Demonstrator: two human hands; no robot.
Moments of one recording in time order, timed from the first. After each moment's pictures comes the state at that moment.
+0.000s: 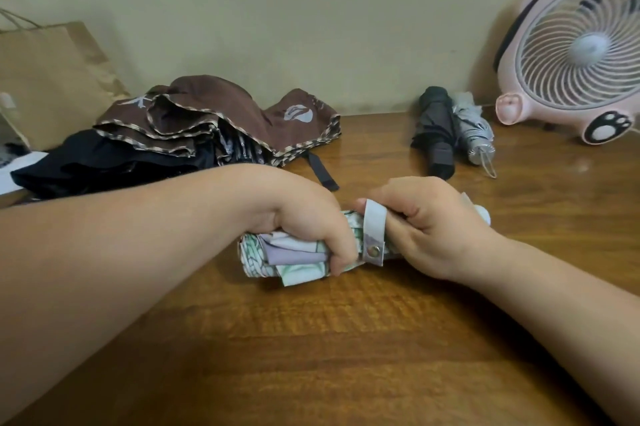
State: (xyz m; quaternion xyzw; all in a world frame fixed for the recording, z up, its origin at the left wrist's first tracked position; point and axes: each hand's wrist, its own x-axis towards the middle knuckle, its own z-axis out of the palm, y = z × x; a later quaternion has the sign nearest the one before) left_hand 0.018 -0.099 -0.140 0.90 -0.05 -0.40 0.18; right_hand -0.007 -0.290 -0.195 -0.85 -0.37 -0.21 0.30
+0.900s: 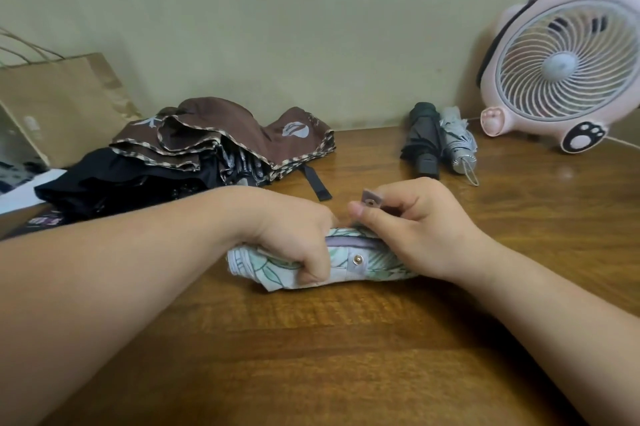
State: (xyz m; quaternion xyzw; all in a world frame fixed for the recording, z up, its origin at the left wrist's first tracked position) left_hand -0.013 -0.100 -0.130 0.93 -0.19 -0.32 0.09; right_hand -0.025 -0.294 -0.185 -0.81 -0.32 -0.13 0.46
